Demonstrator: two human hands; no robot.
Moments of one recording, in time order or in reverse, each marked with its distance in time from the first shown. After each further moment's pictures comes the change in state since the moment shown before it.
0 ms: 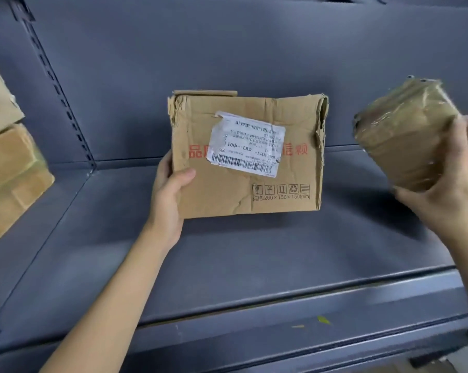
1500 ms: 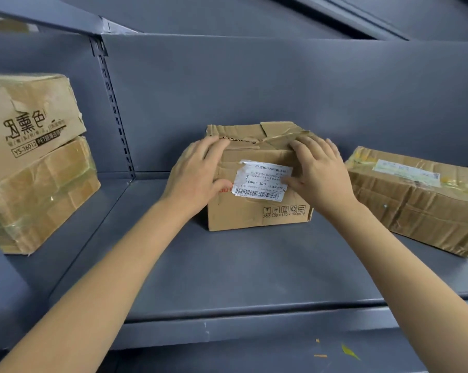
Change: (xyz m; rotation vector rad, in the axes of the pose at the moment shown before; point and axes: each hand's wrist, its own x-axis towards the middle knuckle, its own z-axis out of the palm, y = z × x) left_hand 0.027 0.038 -0.015 1.492 -0.107 0.595; right_hand 0.009 -0.160 0.072 0.246 -0.114 -0.426
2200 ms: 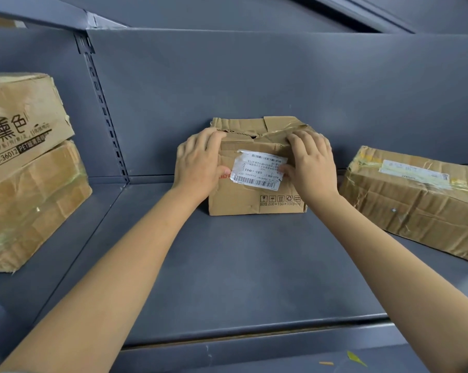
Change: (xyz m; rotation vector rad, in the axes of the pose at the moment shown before) left_hand 0.047 -0.025 0.040 0.078 0.054 -0.062; right_hand 0.025 0.013 0.051 -0.081 0.079 0.062
